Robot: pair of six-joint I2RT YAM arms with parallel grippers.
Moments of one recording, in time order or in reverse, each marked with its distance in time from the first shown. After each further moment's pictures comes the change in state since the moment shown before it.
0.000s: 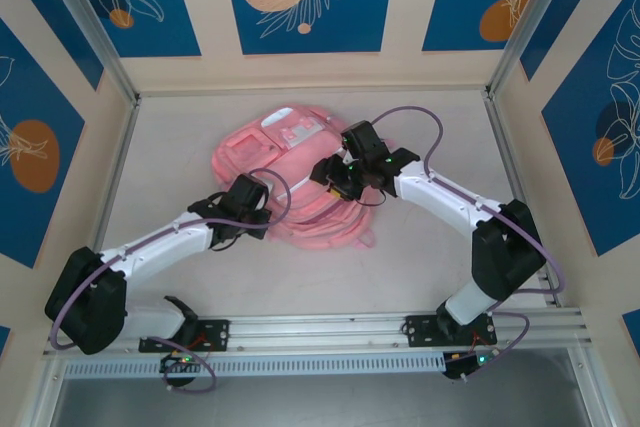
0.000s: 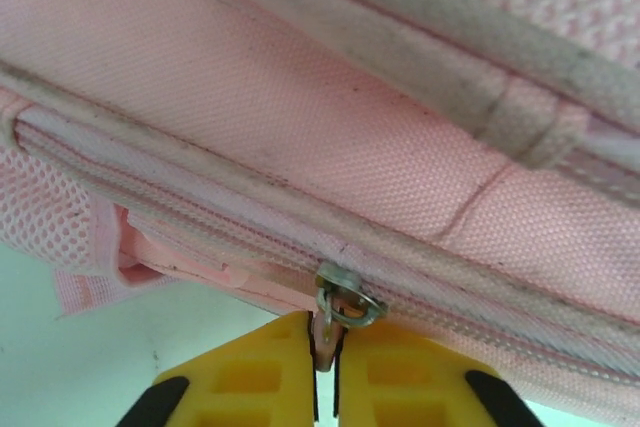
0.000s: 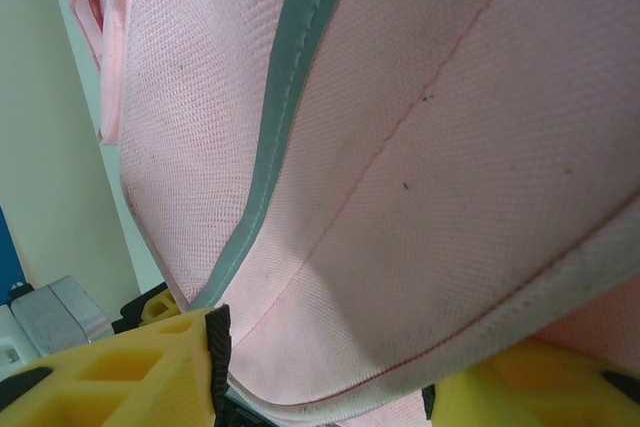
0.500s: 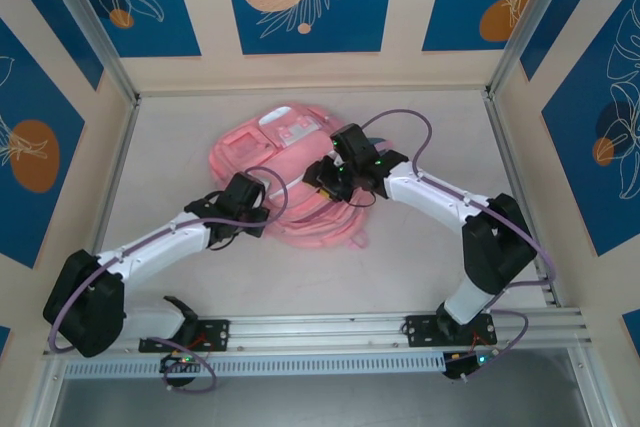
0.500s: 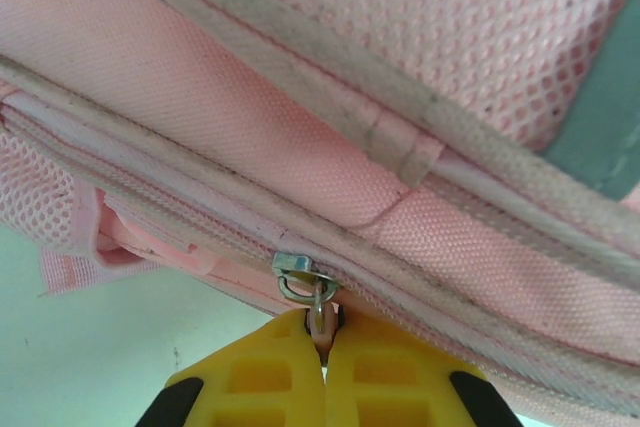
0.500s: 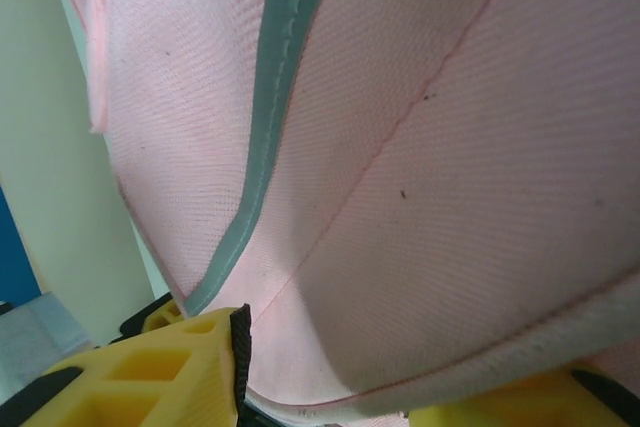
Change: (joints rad) left arm 0.013 -0.020 0.000 -0.003 0.003 -0.014; right arm 0.053 0.063 0.011 0.068 0.015 0.082
